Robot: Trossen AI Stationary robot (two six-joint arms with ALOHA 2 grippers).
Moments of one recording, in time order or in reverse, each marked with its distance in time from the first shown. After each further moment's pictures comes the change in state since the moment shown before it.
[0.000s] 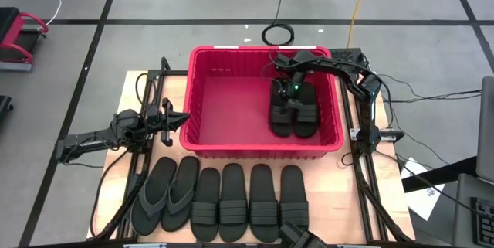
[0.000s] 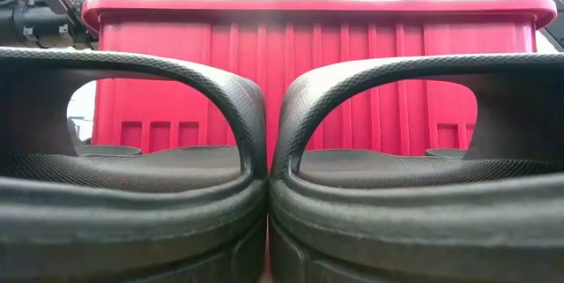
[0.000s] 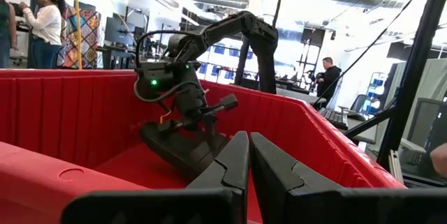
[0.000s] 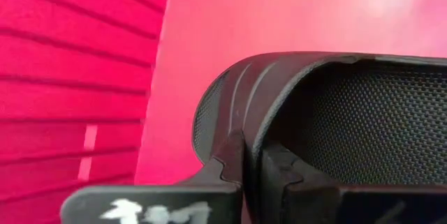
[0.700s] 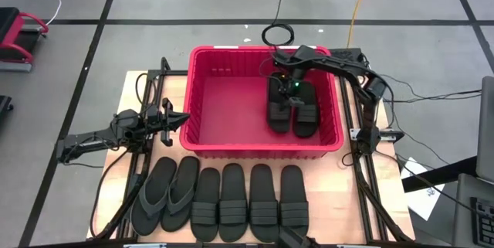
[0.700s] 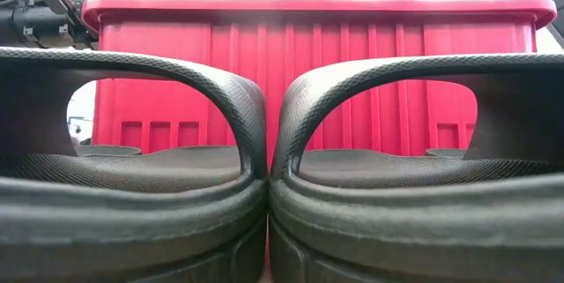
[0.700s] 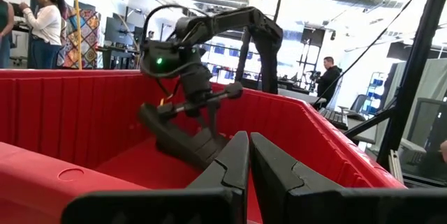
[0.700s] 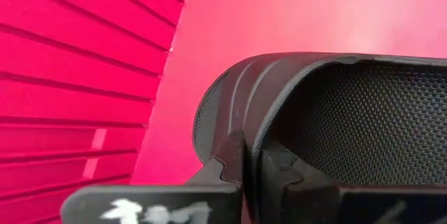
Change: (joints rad) left arm 0.000 0.000 0.000 0.000 0.000 0.000; right arm 0.039 -0.052 0.078 -0.023 0.008 -0.030
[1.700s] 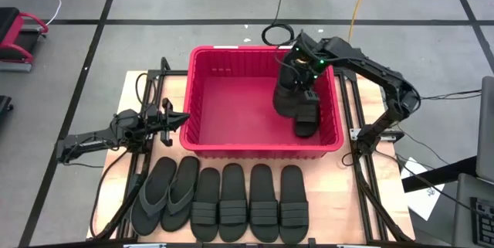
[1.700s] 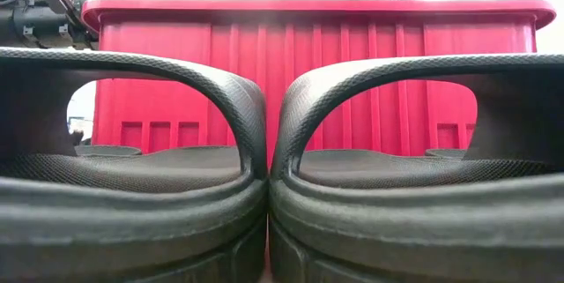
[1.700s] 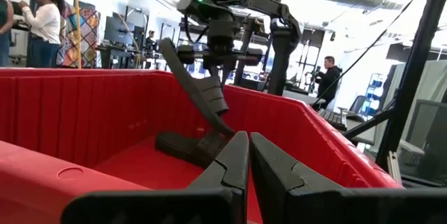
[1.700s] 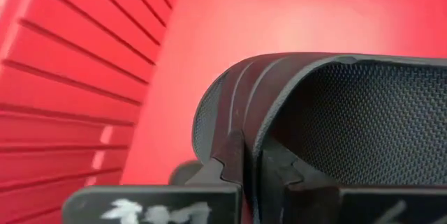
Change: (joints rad) left arm 0.000 0.000 0.000 0.003 0.000 -0.007; right arm 0.006 -0.341 0.000 0.015 0.143 0.104
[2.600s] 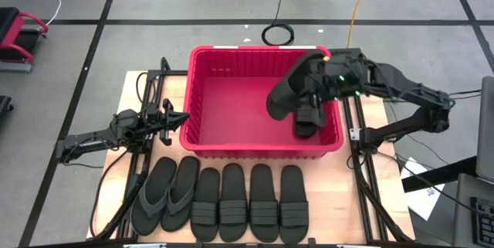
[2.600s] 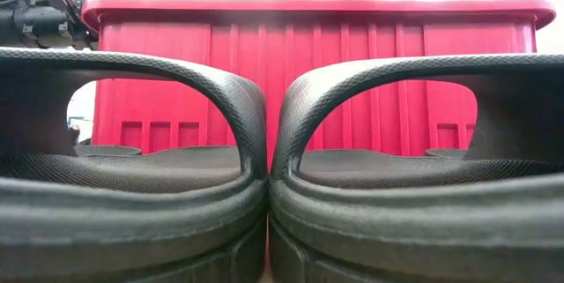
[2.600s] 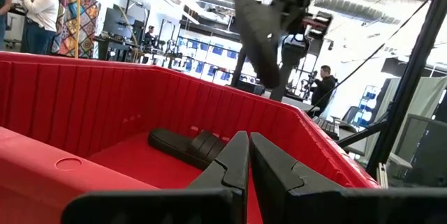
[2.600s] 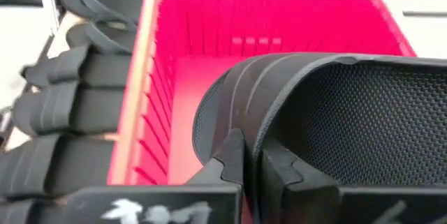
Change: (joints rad) left arm 0.000 0.000 0.000 0.003 0.000 -0.080; right arm 0.448 -0.388 0.002 0.245 0.440 0.653
